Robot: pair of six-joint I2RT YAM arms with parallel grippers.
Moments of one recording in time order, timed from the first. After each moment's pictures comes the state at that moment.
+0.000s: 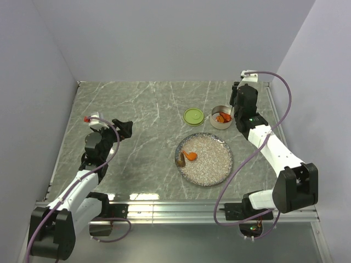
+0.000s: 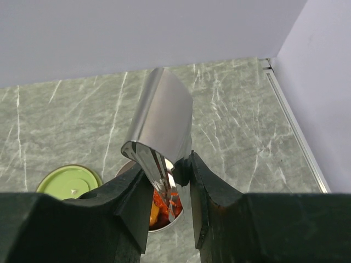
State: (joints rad) left arm -0.14 0.91 0.33 0.51 0.06 -0.51; right arm 0.24 1.34 1.03 0.09 0.42 0.06
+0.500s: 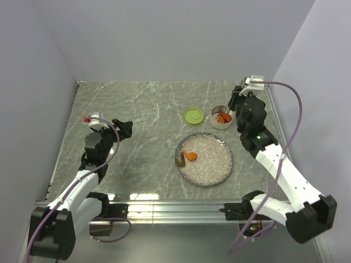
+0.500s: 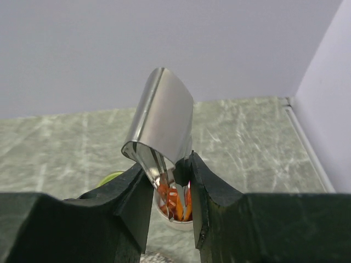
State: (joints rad) left arm -0.14 0.91 0.33 0.51 0.06 -0.51; right arm 0.36 1.10 0.98 0.08 0.46 0.05
